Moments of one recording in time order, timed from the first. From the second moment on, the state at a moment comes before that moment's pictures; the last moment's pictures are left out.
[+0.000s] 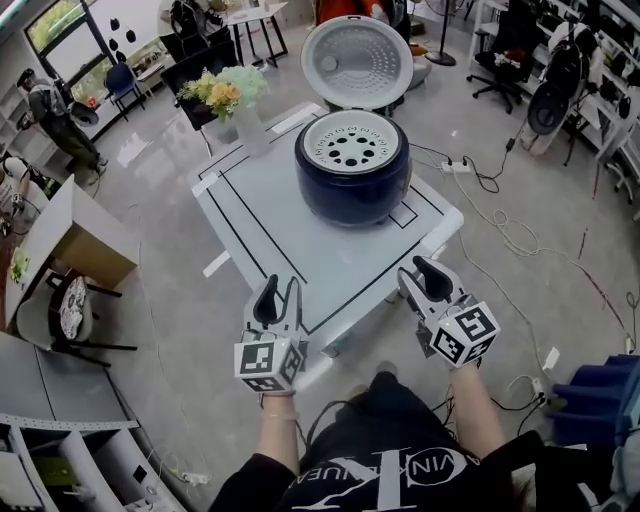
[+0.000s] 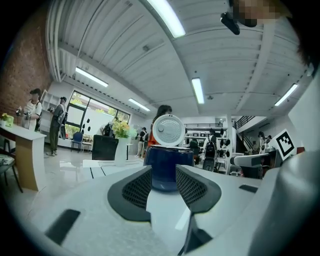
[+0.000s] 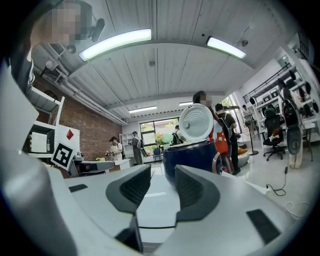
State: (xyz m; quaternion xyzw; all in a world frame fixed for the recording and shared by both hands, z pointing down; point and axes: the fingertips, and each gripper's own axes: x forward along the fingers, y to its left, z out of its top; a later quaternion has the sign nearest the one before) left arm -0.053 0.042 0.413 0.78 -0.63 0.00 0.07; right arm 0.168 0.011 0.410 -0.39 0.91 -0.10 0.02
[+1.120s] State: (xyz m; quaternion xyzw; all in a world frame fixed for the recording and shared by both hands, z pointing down) left arm -0.079 -0.155 0.383 0.81 -0.58 -0.01 0.07; right arm 0.133 -0.165 0.363 -0.43 0.90 -0.07 0.05
